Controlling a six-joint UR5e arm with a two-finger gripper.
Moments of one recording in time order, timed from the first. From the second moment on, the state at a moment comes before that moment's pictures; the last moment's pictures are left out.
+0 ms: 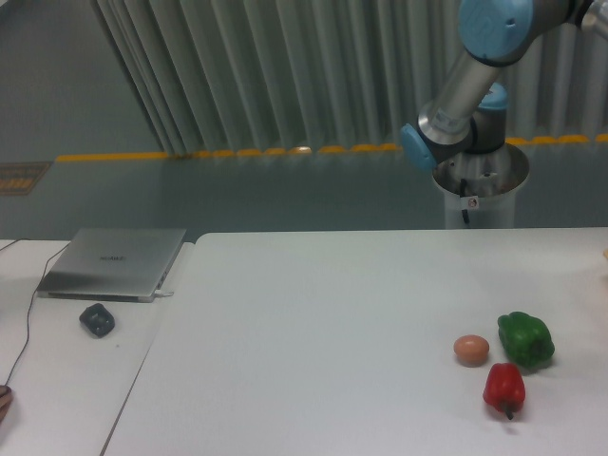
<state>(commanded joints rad) 2.83 -2.11 -1.36 -1.30 1.54 1.98</state>
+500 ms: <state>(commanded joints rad) 2.83 -2.10 -1.35 -1.31 1.56 1.98</state>
